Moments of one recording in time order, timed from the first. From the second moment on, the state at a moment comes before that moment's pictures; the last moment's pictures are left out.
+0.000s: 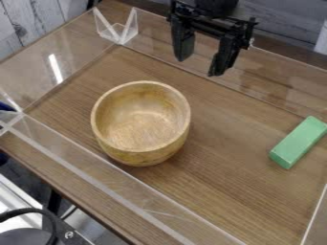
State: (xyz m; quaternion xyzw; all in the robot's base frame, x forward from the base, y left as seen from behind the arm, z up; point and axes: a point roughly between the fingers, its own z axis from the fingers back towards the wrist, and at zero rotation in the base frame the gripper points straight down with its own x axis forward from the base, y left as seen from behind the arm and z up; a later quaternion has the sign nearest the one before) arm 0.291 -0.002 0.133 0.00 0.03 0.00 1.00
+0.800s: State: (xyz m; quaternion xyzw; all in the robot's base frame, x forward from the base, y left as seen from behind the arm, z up) arm 0.310 -0.108 0.076 -0.01 0.06 -0.08 1.00
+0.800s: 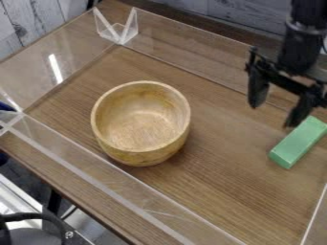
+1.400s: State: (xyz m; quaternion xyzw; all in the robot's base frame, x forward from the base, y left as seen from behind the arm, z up) arm 0.331 -0.133 0.032 -0.01 0.07 -0.09 0.99
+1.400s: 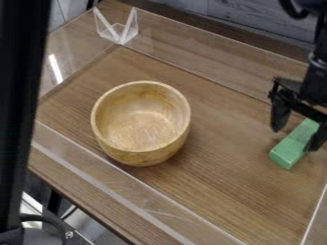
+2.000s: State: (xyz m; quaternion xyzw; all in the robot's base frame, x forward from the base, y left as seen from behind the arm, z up) arm 0.344 -0.137 0.022 -0.02 0.03 -0.10 0.99
